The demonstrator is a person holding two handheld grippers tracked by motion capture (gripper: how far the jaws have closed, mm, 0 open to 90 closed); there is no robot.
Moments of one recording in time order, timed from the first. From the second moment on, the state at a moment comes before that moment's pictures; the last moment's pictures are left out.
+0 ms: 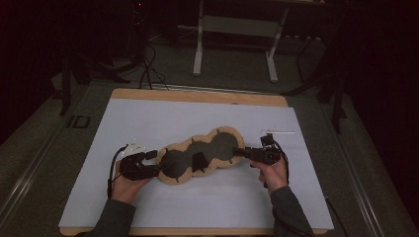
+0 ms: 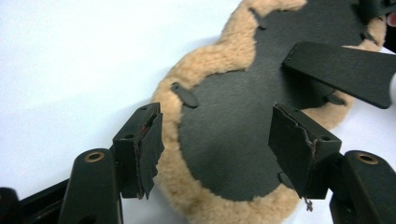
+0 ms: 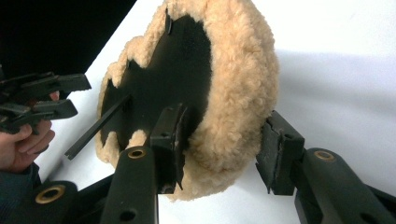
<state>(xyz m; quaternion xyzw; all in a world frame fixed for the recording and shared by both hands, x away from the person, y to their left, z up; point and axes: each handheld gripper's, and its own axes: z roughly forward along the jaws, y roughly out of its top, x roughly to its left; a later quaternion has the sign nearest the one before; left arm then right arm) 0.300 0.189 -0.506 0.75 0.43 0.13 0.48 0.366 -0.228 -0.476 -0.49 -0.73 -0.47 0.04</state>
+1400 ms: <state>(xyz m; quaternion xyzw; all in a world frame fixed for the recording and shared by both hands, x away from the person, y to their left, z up) 0.317 0.192 -0.532 0.75 0.46 0.03 0.47 0.360 -0.231 -0.474 -0.44 -0.77 -0.46 0.01</state>
